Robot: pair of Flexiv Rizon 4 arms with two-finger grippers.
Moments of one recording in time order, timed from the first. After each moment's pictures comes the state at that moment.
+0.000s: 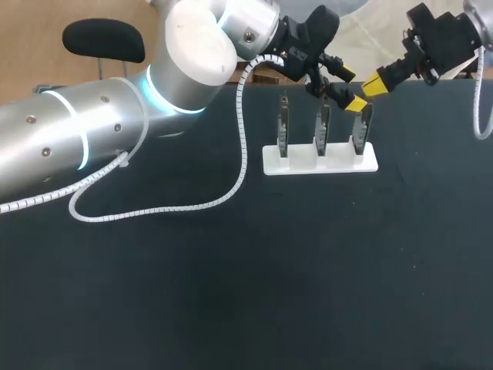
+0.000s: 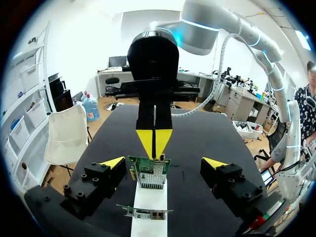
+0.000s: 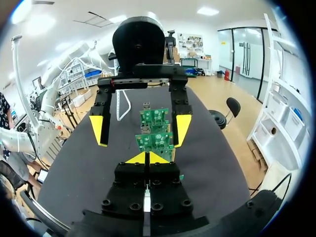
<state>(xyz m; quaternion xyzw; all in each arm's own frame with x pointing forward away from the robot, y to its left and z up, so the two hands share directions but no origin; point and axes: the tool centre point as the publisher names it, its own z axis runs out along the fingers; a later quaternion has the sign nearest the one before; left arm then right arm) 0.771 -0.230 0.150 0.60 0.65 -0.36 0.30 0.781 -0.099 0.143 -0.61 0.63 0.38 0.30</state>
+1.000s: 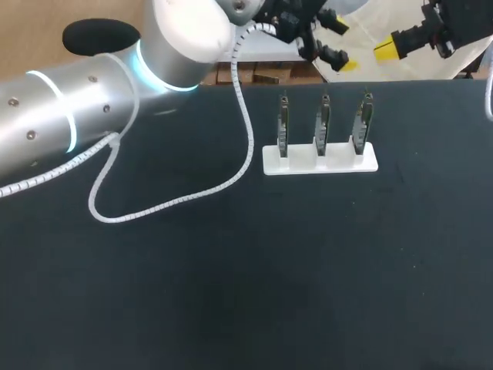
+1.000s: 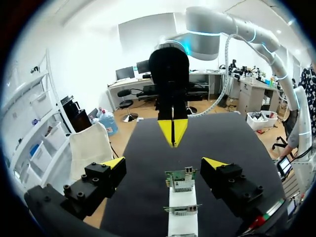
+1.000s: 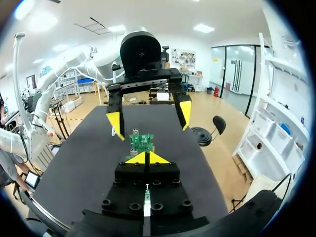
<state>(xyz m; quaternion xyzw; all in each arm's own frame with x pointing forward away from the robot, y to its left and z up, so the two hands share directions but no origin) 0.817 -0.213 0.217 0.62 0.62 -0.28 0.39 0.801 -0.111 0.205 -0.59 0.62 0.36 0.38</state>
